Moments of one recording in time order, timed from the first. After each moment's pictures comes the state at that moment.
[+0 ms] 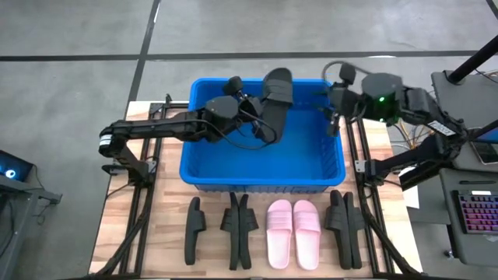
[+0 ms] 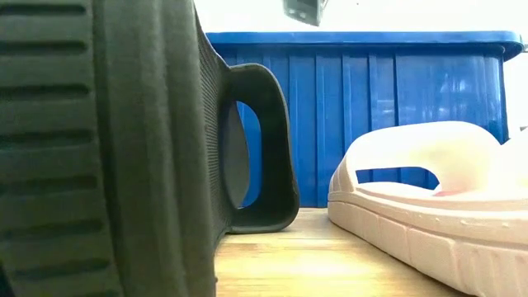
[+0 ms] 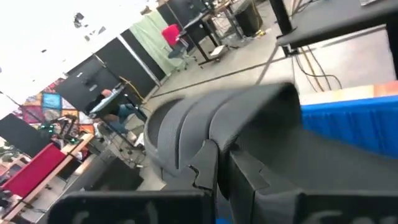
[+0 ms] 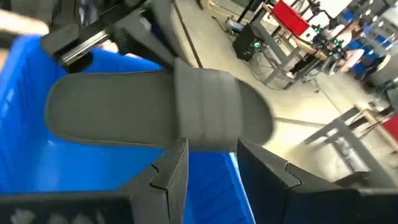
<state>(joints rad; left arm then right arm) 0.07 1.63 1.72 -0.19 -0.67 0.48 -0.11 1.20 1.75 -0.95 0.36 -0.40</state>
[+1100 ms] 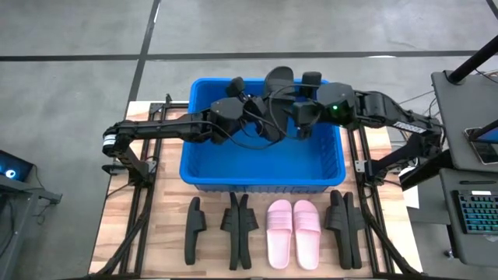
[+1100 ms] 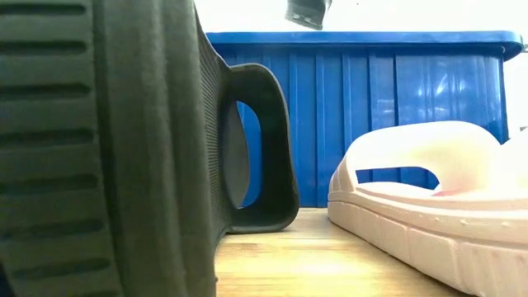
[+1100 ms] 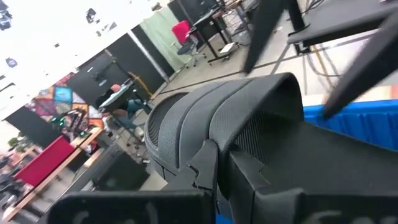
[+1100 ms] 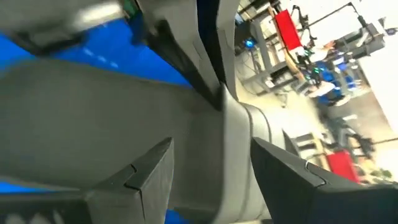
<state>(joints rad) 0.06 1.66 1.72 -0.14 -0.71 0.48 -0.09 1.39 1.75 -0.83 0.48 -0.72</state>
